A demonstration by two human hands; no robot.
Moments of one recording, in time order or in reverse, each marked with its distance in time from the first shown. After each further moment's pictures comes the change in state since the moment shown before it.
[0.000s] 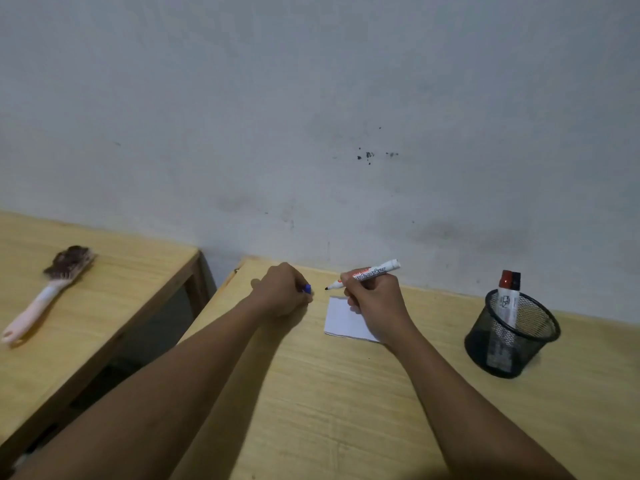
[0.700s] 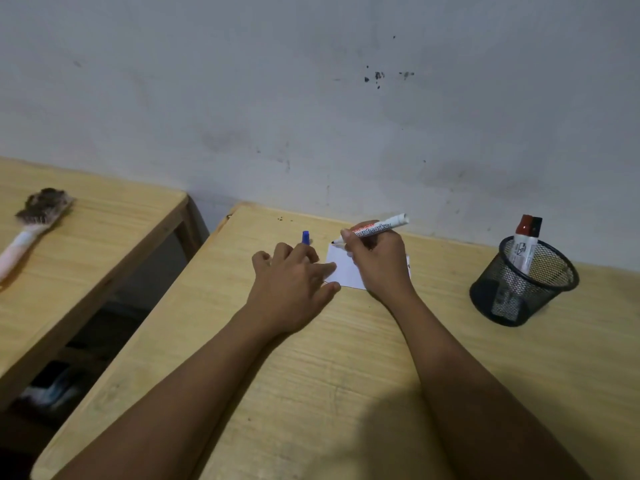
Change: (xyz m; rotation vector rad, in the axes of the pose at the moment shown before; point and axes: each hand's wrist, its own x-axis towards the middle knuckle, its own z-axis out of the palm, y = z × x) left_hand -0.086 0.011 0.034 0.373 0.115 0.290; right_hand -0.003 0.024 0.003 -0.208 0.111 -0.110
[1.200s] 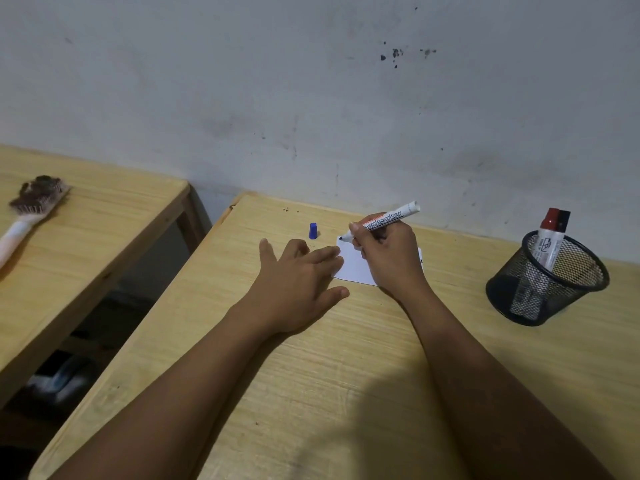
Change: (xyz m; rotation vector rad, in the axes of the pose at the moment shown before) left_hand -0.001 -0.012 -0.003 0.037 -0.133 0.171; right_hand 0.005 0.004 0.003 -0.083 -0.027 0.009
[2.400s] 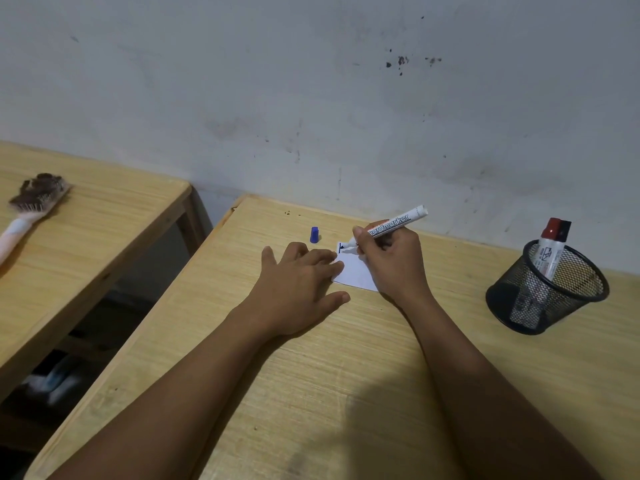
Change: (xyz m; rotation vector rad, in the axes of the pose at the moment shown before) left_hand 0.001 0.000 -0.003 -0.055 -0.002 -0.046; right_hand -0.007 -0.007 -0.004 0.029 0.038 -0.004
